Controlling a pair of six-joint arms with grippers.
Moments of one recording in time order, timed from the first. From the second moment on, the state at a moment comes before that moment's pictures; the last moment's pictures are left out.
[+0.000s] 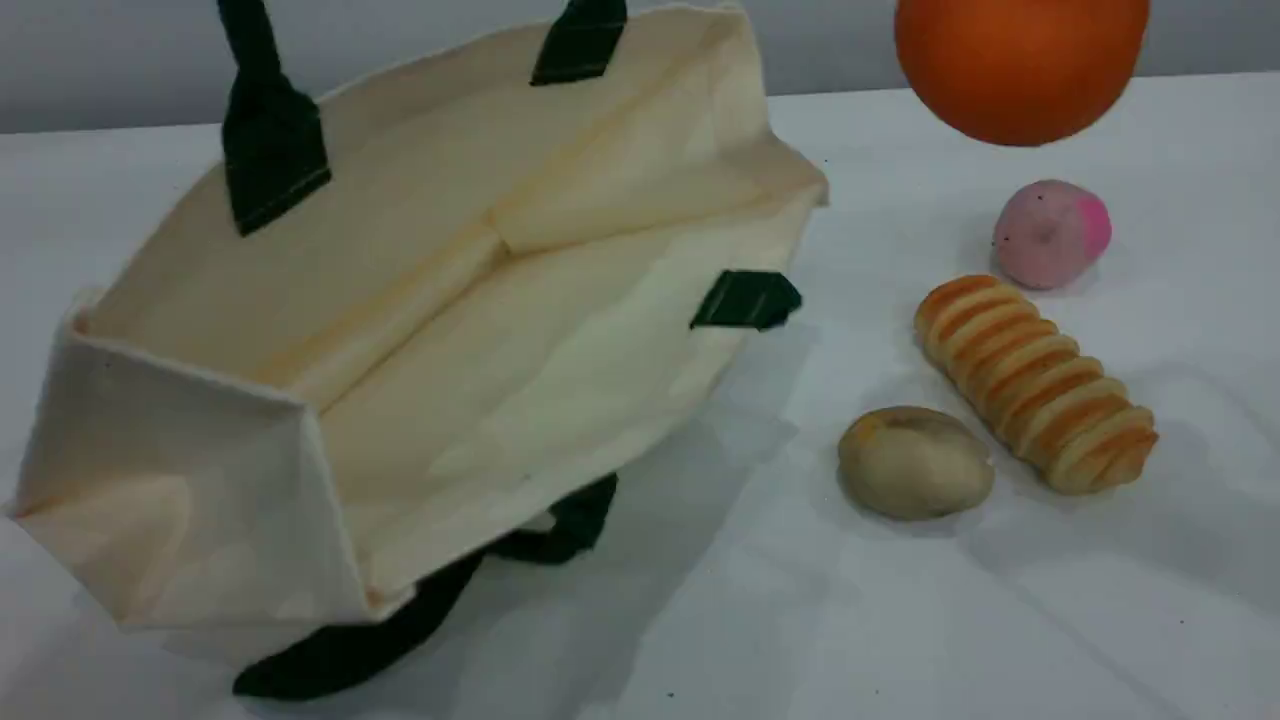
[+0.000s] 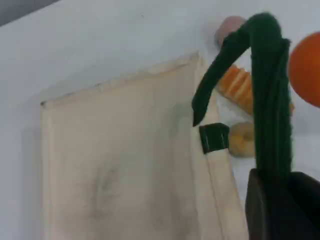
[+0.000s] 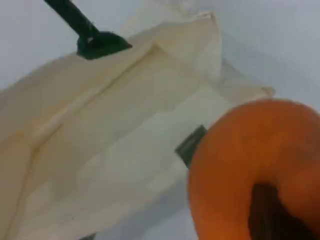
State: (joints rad) left arm -0.40 1.33 -1.35 -0.34 0.98 0.26; right arm 0.23 1.40 -0.88 0.87 0.69 -0.75
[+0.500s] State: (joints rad) left arm -0.40 1.33 -1.35 -0.29 0.98 0.25; right arm 0.44 1.40 -0.88 0.93 0.68 -0.74
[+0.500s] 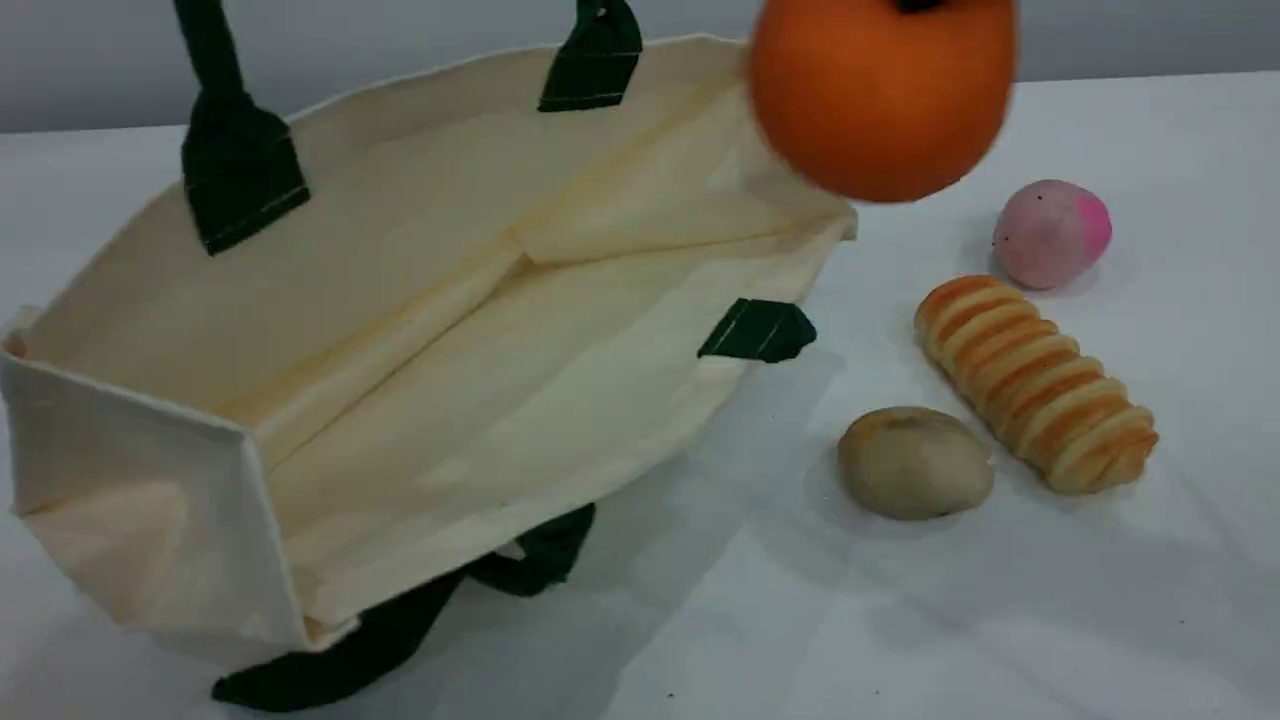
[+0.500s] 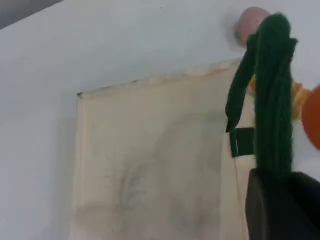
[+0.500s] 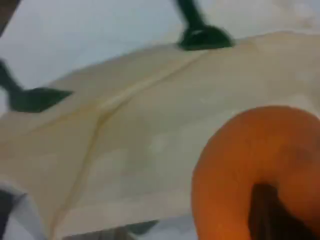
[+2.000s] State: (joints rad) left arm -0.40 1.32 -1.35 -0.30 0.98 0.24; right arm 0.68 1.94 -1.04 1.74 0.56 -1.56
